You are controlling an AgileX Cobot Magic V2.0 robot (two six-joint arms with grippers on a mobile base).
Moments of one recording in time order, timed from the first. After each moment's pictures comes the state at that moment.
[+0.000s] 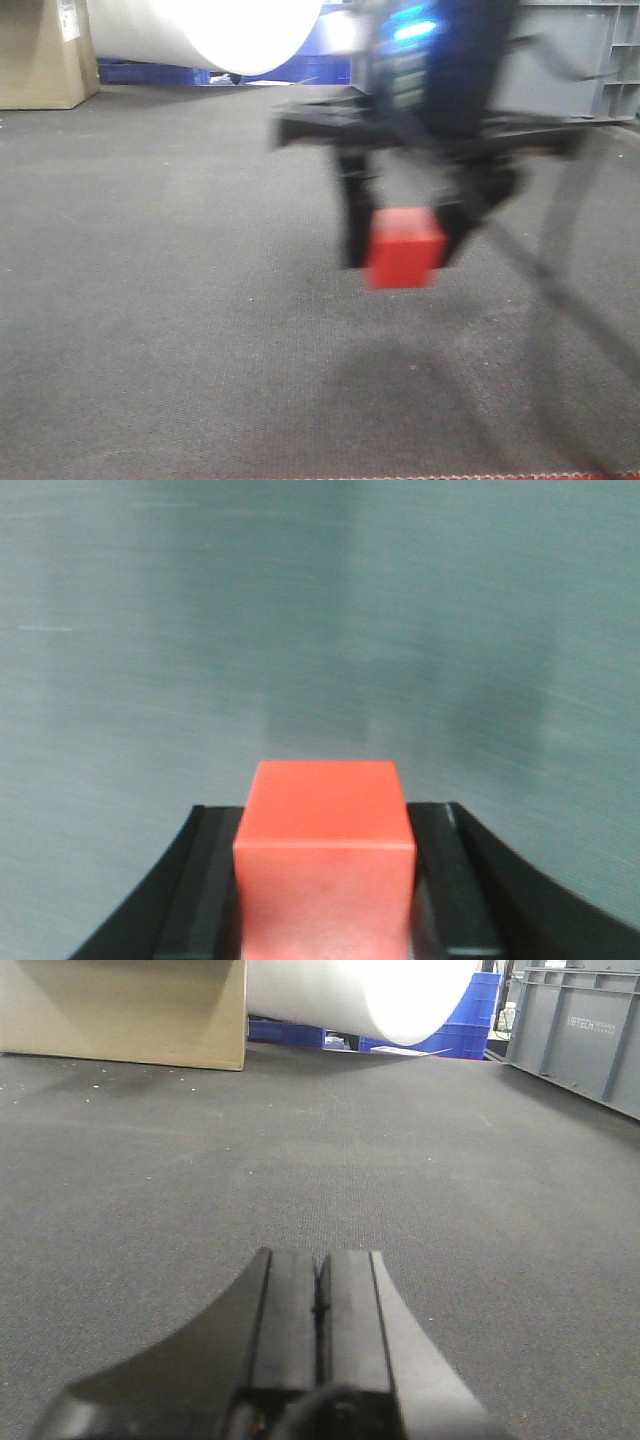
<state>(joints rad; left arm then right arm) 0.00 -0.01 0.03 -0.05 0.03 0.01 0.71 1.75 -1.33 0.00 0.96 0.63</state>
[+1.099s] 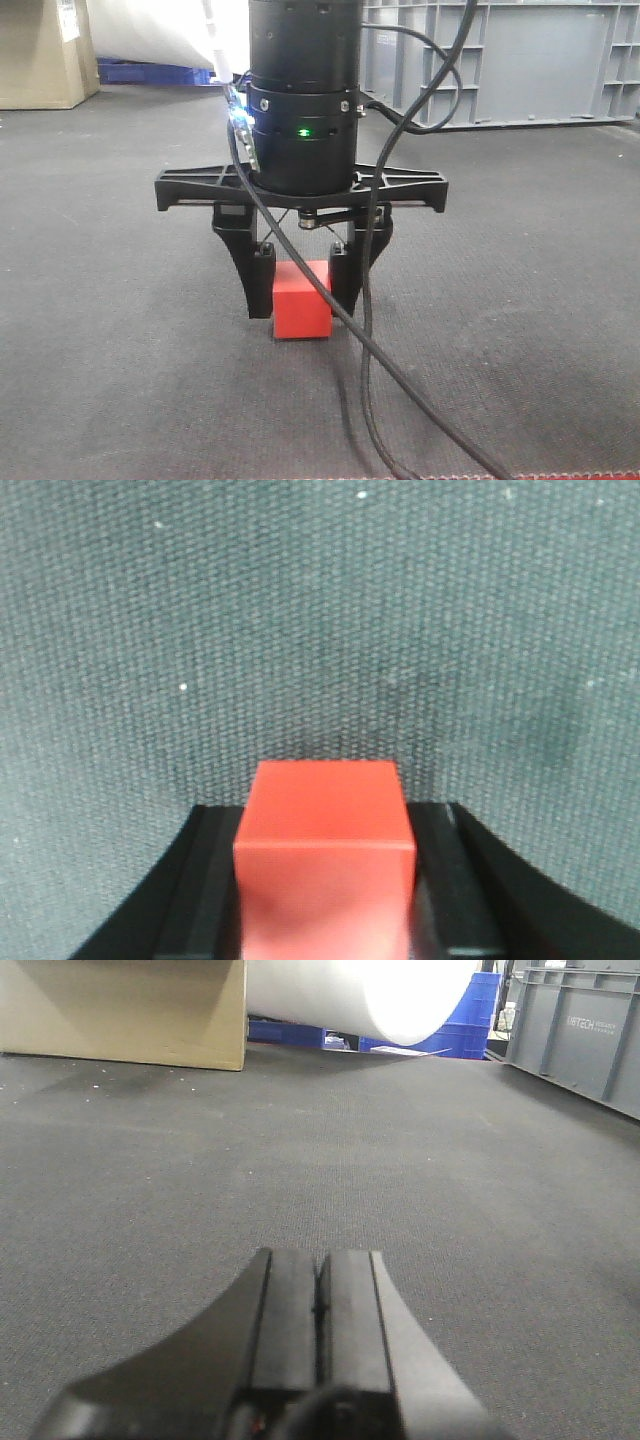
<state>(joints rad) 0.00 -0.01 0.03 -0.05 0.03 0.01 0.78 1.98 -1.56 0.00 1.09 0.82</state>
